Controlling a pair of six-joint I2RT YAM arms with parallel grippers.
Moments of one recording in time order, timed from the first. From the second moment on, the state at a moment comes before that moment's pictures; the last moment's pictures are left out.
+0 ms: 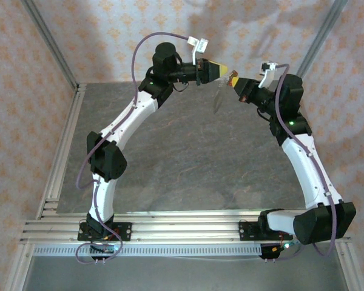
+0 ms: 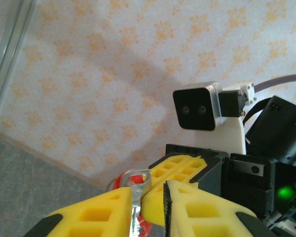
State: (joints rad) left arm -0.48 2.08 2.15 0.06 0.92 -0.64; right arm 0.14 1.25 1.28 -0.16 -0.55 0.54
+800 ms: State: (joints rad) left arm -0.39 1.93 1.90 0.04 0.73 -0.63; right arm 0.15 1.48 1.16 -0.11 -0.54 0.58
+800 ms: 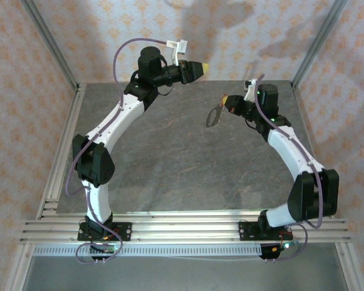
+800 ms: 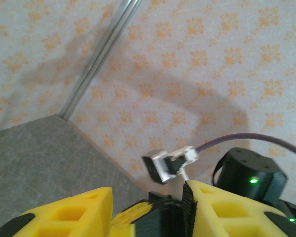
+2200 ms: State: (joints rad) left arm -0.36 1.86 1.80 0.06 0.71 -0.66; right arm 0.40 1.83 0.87 0.28 -0.56 0.85
